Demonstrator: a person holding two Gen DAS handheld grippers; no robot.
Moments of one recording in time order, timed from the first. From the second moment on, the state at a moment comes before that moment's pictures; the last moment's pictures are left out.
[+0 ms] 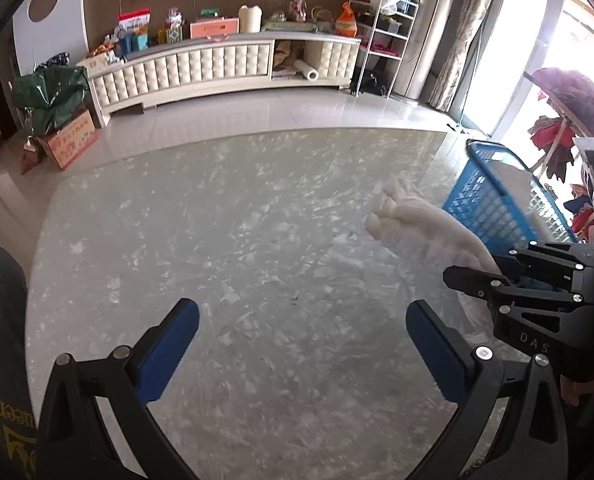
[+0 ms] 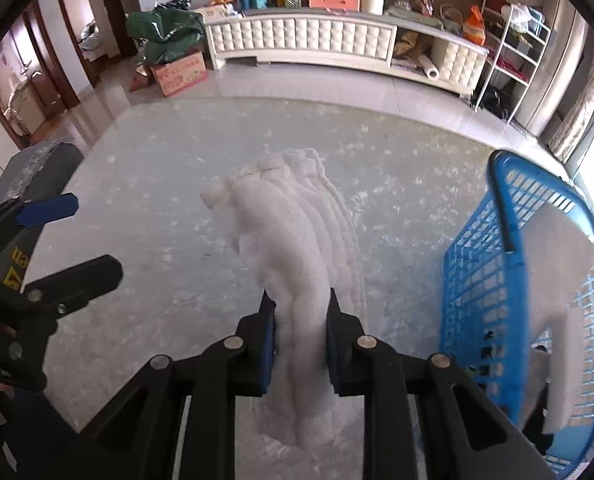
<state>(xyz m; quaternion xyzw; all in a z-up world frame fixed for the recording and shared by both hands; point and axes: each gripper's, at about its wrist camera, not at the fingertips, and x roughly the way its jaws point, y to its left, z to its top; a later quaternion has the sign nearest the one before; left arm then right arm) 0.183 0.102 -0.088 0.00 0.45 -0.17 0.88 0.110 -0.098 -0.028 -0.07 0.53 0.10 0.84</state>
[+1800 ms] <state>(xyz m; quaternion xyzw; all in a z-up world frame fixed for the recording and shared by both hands) 0.117 -0.024 0.024 0.05 0.39 -0.24 0.89 0.036 -0.156 0.067 -0.08 0.39 0.08 0.91</state>
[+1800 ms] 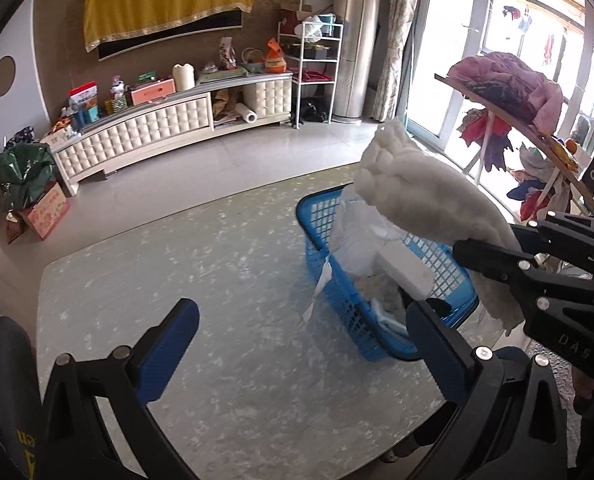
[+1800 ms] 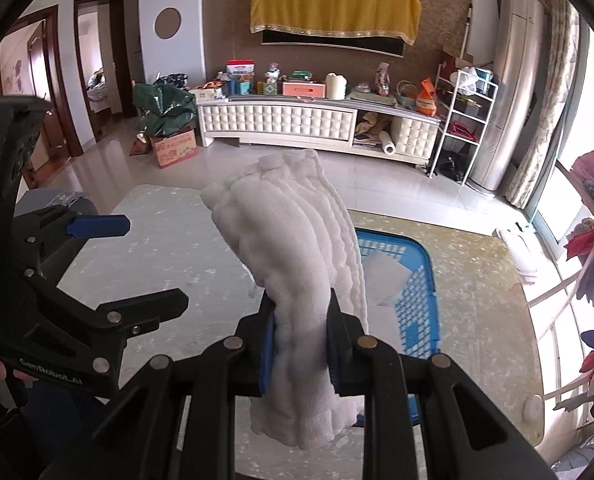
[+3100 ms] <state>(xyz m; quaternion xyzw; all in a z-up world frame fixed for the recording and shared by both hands) 0.197 -0.092 -0.018 0.08 0.42 -0.27 0.86 0.069 -0.209 0.026 -0.02 0.44 0.04 0.90</state>
